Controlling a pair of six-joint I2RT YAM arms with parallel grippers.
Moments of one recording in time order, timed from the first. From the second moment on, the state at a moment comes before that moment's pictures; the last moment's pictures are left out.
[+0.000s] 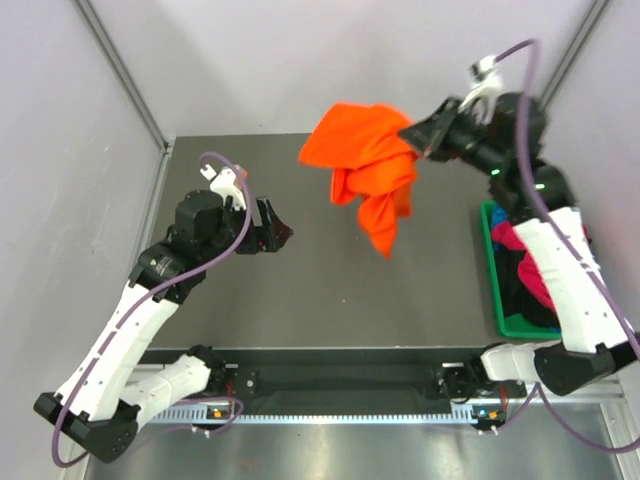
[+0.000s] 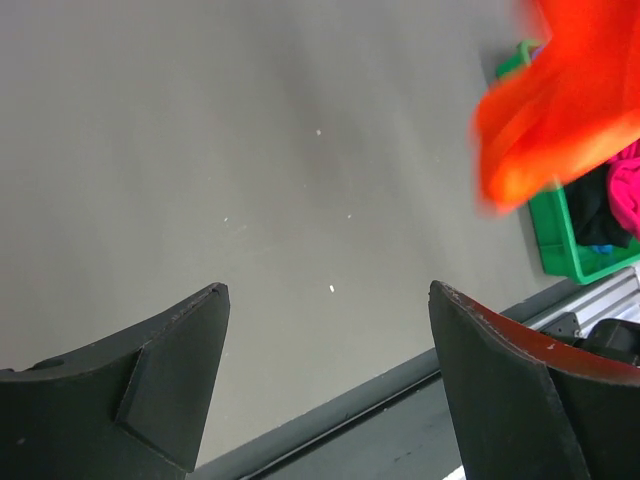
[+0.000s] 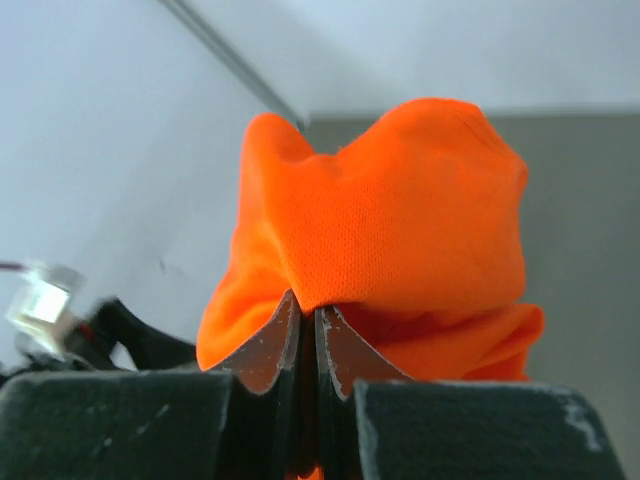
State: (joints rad) left arm -0.49 0.94 1.16 -0.69 0.10 -0.50; right arm 0.34 1.31 1.76 -0.56 -0.29 0.55
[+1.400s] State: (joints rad) left arm -0.49 1.55 0.70 0.01 0.32 -0.75; right arm 0.42 1.20 0.54 -0.33 -0.02 0.68
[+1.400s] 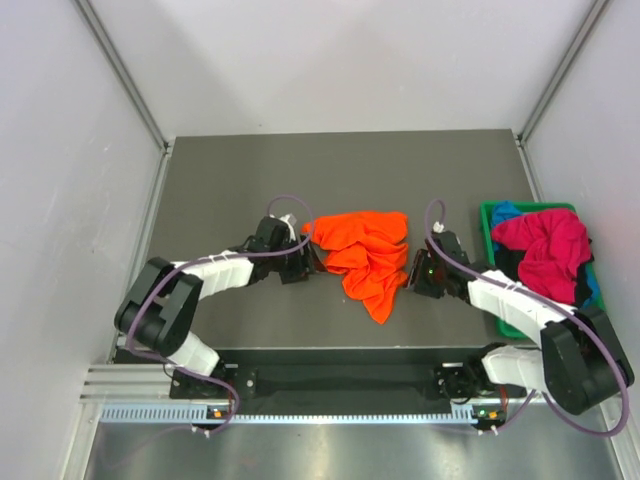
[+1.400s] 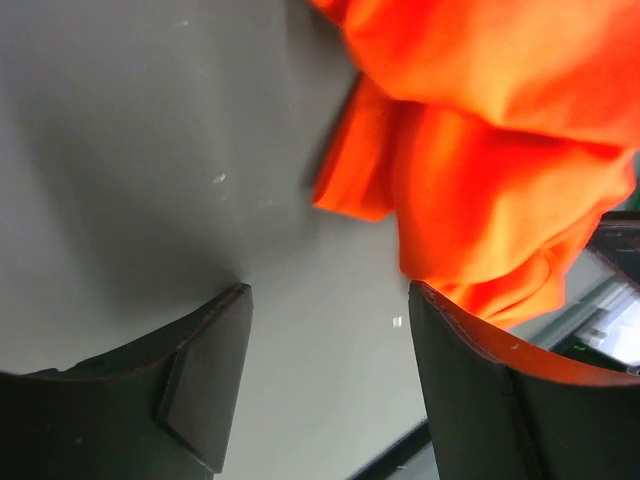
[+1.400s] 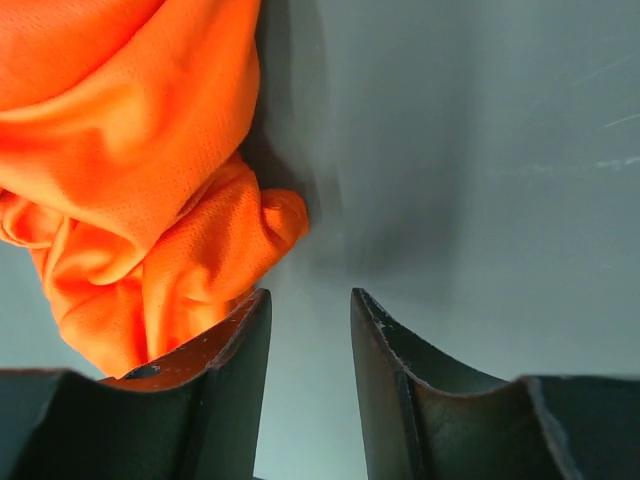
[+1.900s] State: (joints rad) left arm -0.50 1.74 0.81 0.17 0.36 -0.78; right arm 0.42 1.28 0.50 -0.12 -0.08 0.69
